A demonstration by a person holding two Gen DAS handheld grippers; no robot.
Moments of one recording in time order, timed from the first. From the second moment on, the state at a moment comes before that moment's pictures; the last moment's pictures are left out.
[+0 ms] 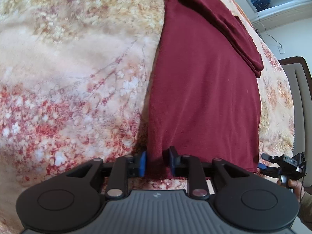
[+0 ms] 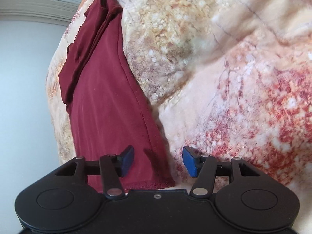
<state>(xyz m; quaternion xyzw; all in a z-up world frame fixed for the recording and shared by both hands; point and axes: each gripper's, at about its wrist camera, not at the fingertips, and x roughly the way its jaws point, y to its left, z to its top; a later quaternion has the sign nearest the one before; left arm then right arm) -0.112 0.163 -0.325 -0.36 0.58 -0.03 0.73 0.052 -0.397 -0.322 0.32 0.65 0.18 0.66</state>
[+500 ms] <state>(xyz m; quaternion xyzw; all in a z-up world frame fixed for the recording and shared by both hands) -0.123 0.160 -0.286 -0.32 0.56 -0.05 0.77 0.028 -0.378 -0.286 0.30 0.65 0.28 0.64</state>
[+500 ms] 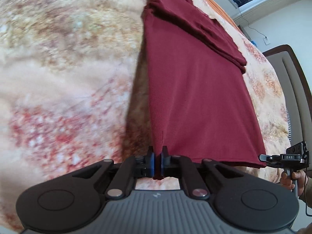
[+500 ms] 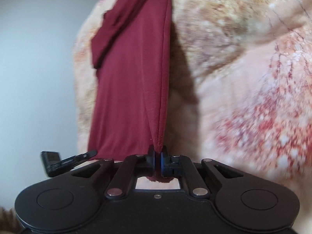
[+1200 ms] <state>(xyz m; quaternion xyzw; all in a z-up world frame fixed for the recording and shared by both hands) 0.087 0.224 -0.296 -0.43 0.46 0.00 0.78 0.211 -0.354 -0.291 0.39 0.58 0.21 0.69</state>
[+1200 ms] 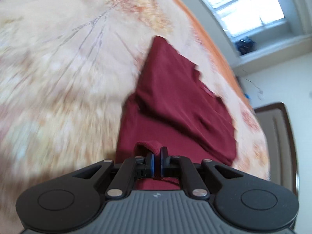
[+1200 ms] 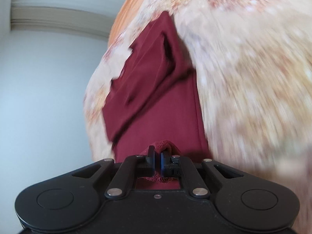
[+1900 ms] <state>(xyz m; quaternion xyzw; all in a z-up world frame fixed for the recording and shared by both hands) 0.114 0.223 -0.282 -0.20 0.50 -0.09 0.84 0.244 -0.301 -0.270 -0.02 0.47 0.37 0.80</state>
